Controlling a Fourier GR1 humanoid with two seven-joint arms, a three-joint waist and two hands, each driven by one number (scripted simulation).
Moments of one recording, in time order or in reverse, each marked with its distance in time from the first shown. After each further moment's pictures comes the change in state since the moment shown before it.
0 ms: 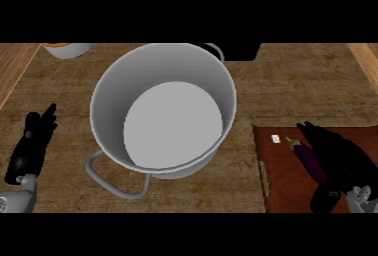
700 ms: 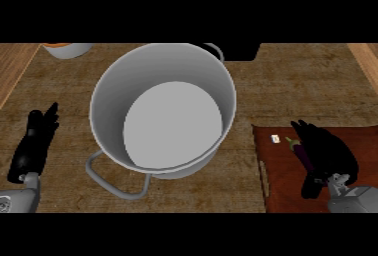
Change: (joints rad) left arm -0.009 -0.060 0.055 -0.016 -0.064 -0.047 0.026; right arm -0.012 0.128 -0.049 0.231 0.229 -0.042 -0.190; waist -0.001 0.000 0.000
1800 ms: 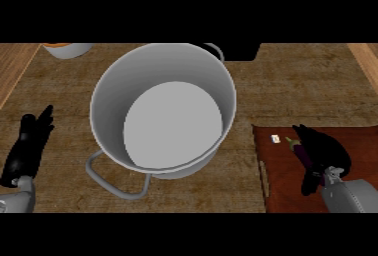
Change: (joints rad) left arm 0.020 -0.047 0.090 -0.019 -0.063 -0.083 -0.022; right arm -0.022 0.112 -0.143 0.253 0.150 -0.010 -0.182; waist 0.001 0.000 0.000
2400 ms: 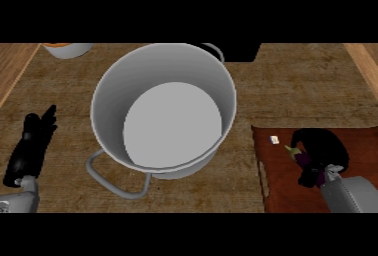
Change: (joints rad) left arm -0.001 -0.030 0.008 -0.025 -0.024 -0.016 0.023; right arm -0.021 -0.002 -0.003 0.060 0.106 -0.140 -0.150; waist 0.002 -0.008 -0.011
